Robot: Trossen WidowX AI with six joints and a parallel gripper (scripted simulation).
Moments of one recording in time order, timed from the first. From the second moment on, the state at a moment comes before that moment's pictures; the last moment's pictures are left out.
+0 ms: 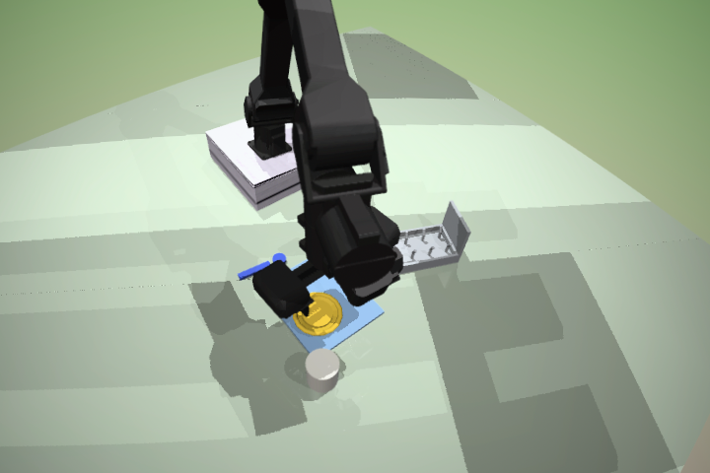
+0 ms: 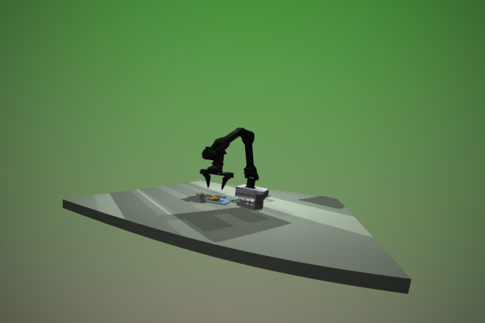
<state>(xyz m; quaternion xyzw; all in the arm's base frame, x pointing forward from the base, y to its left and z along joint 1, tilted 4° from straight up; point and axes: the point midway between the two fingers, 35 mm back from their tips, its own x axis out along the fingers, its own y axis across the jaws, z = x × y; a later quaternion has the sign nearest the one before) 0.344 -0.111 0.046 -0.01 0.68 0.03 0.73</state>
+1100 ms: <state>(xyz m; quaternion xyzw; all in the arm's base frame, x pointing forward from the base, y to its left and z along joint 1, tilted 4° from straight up) 0.334 -0.118 -0.003 0.00 0.70 0.04 0.72</state>
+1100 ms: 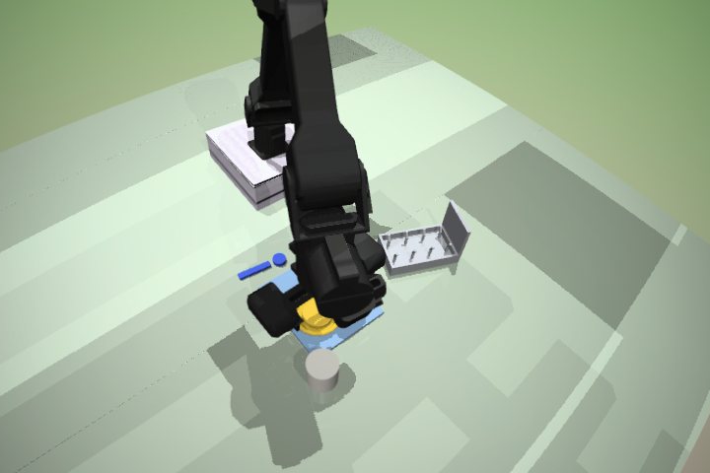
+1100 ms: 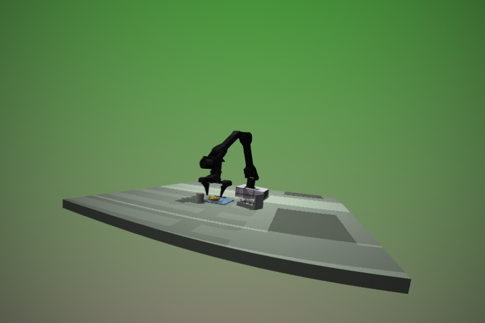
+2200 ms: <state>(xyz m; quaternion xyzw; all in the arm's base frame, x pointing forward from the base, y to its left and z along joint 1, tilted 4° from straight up) 0.329 -0.116 -0.019 0.00 0.71 0.04 0.71</state>
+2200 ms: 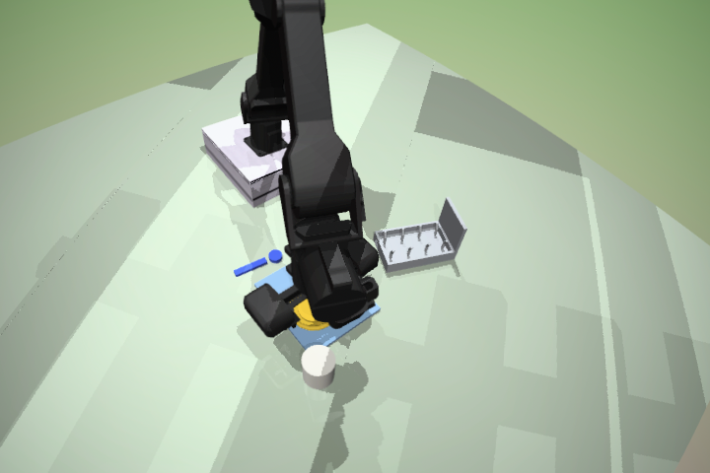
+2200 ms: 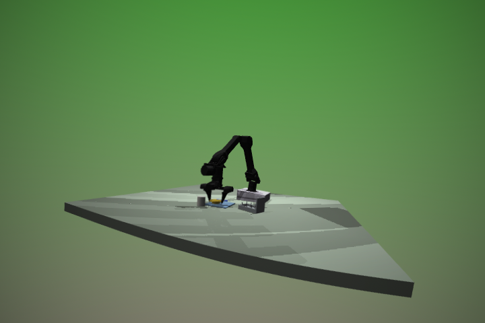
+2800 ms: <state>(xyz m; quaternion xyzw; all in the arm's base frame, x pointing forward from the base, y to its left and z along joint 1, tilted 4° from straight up) 0.343 -0.127 0.068 0.00 0.70 0.04 0.71</state>
